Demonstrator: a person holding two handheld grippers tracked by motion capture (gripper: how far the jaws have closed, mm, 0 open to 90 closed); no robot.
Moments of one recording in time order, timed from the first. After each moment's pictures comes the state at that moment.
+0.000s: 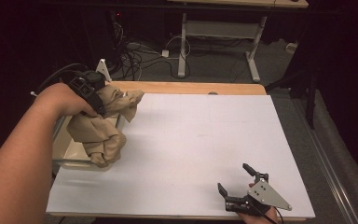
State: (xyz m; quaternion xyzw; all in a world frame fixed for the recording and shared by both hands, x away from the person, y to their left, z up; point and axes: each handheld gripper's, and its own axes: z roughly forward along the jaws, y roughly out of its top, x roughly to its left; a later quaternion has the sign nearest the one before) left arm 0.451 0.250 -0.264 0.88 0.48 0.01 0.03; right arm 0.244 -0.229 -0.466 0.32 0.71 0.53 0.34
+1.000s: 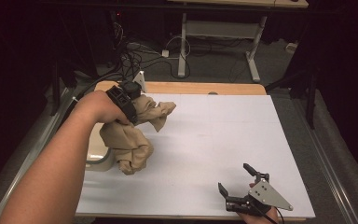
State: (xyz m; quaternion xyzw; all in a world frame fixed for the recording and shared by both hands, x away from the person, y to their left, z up) left arm 0.452 0.180 -0.264 0.90 0.43 0.02 0.04; right arm 0.242 -0.229 -0.465 0.32 0.71 0.53 0.34
